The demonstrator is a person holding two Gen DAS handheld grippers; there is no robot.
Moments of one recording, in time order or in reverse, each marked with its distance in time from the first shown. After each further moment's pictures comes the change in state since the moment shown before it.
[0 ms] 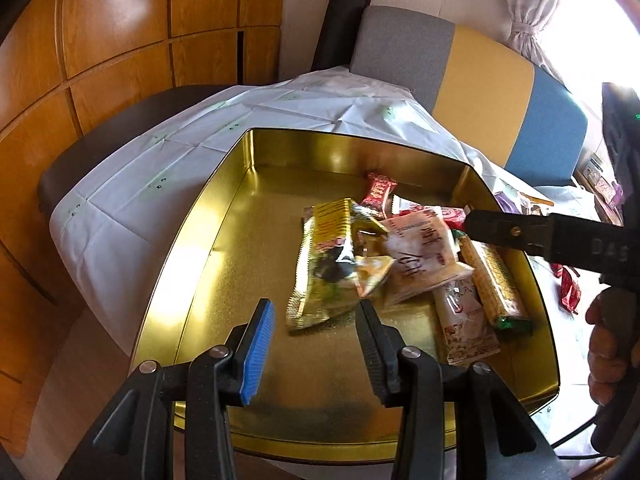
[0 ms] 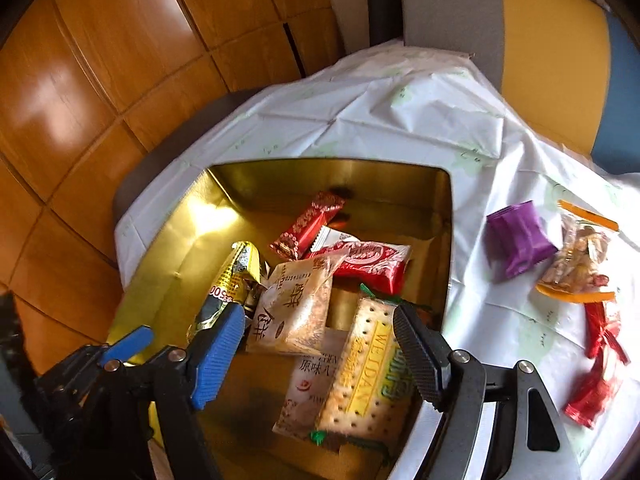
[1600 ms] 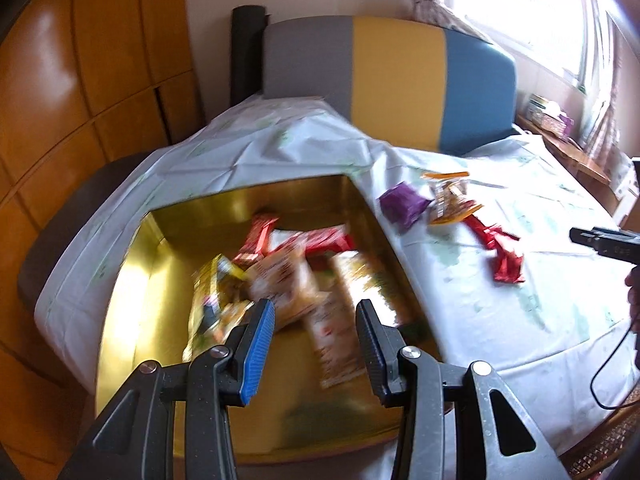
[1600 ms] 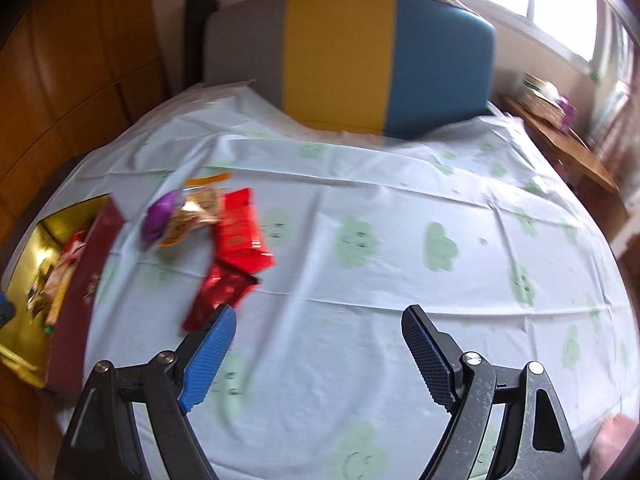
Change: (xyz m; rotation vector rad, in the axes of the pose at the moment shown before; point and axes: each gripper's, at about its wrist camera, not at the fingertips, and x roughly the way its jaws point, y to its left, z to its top) left arm -0.036 -0.112 0.016 0.296 -0.061 -0.094; right arm -0.163 -0.236 -0.095 0.290 -0.115 -0.504
